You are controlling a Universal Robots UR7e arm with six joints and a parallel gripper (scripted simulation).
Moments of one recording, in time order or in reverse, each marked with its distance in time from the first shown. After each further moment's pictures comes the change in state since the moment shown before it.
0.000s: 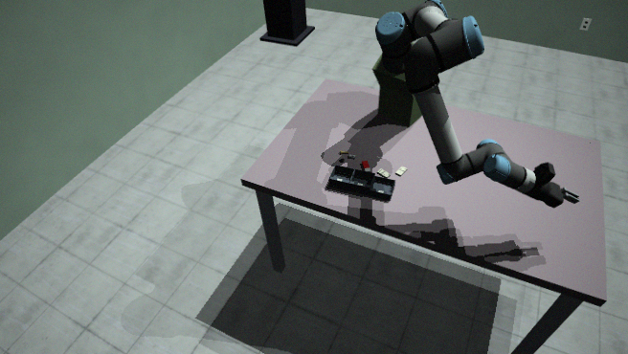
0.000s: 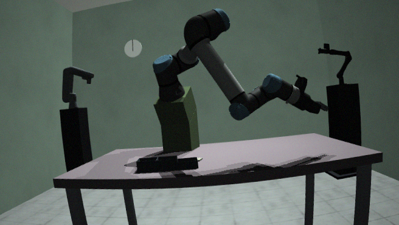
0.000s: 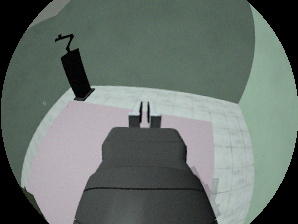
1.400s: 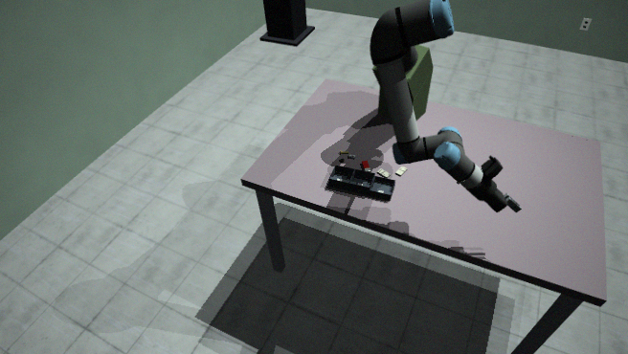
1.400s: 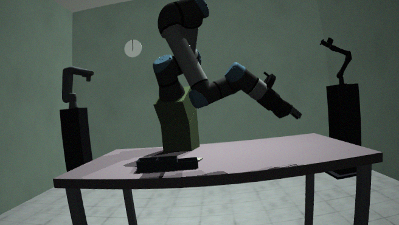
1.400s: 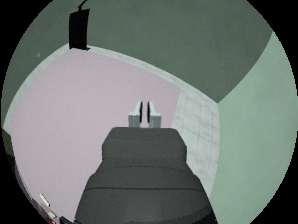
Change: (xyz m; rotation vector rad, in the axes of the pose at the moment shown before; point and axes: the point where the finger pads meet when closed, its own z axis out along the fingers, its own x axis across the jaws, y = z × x) arm 0.048 0.095 -0.168 -0.230 0.123 -0.330
